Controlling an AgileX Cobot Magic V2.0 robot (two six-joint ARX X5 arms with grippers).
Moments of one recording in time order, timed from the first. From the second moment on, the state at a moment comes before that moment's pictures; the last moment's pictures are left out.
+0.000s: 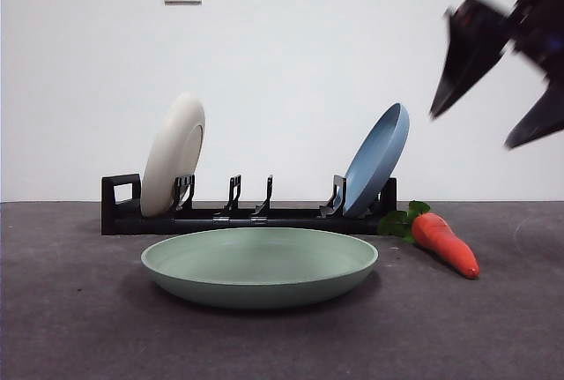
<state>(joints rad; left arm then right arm) -1.11 1.07 1.10 -0.53 -0.29 -0.04 0.19 1.31 0.91 -0.41 -0.30 -0.01</state>
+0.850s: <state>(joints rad) -1.11 0.90 1.10 -0.68 -0.26 -0.13 0.29 1.74 0.91 -0.06 -0.03 0.04</state>
